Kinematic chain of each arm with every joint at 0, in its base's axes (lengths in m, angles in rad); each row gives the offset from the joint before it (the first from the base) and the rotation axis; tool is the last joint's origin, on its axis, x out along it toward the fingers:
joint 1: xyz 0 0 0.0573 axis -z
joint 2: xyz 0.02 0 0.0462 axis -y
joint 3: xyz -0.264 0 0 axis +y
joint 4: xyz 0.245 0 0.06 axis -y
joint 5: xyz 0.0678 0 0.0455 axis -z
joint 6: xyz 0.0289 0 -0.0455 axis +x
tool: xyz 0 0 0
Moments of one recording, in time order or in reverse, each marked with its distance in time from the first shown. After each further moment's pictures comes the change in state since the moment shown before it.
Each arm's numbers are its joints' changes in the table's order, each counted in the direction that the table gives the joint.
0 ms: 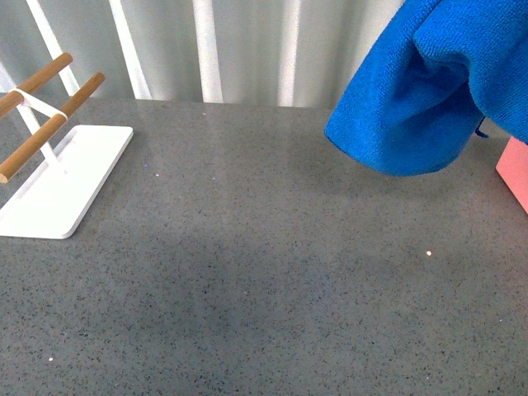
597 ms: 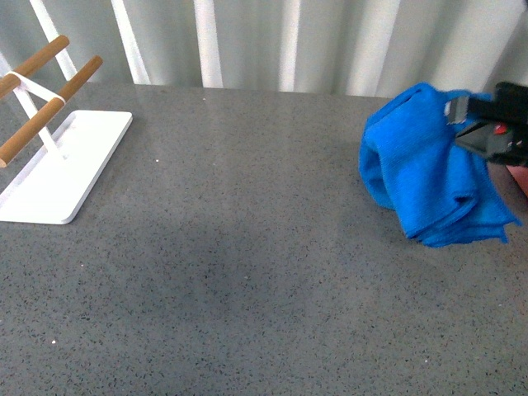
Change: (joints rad) left arm 0.000 0.000 0.000 0.000 0.000 0.000; right arm -0.108 -0.440 -0.130 -0.126 0.257 0.260
